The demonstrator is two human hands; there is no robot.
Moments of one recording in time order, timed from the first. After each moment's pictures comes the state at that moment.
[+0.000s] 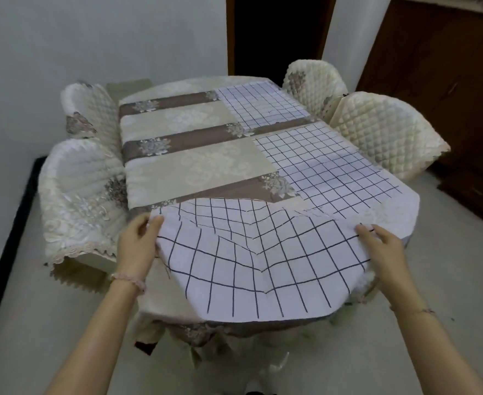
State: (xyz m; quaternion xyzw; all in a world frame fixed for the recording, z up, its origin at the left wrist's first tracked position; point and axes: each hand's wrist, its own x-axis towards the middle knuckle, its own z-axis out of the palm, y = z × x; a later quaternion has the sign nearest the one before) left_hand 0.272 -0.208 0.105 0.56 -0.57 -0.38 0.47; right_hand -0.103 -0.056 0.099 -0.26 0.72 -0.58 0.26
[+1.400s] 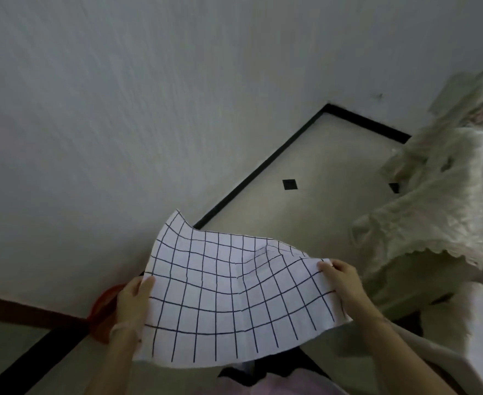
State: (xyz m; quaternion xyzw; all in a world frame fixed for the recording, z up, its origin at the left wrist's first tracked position) left_hand 0.785 0.132 -0.010 0.82 -0.05 -0.22 0.53; right_hand 0.514 -0.147 0.004 -0.60 0.54 -0.14 0.57
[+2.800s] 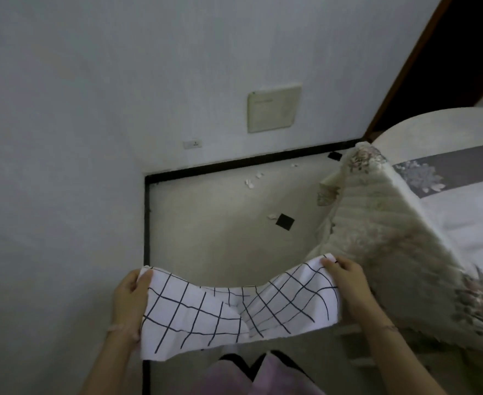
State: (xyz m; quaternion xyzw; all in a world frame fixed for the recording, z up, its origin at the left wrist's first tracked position) left_hand 1.001 -0.949 0.021 0.70 -0.41 -0.44 0.40; right_hand 0.632 -0.890 0.031 -0.28 0.76 -0.41 0.43
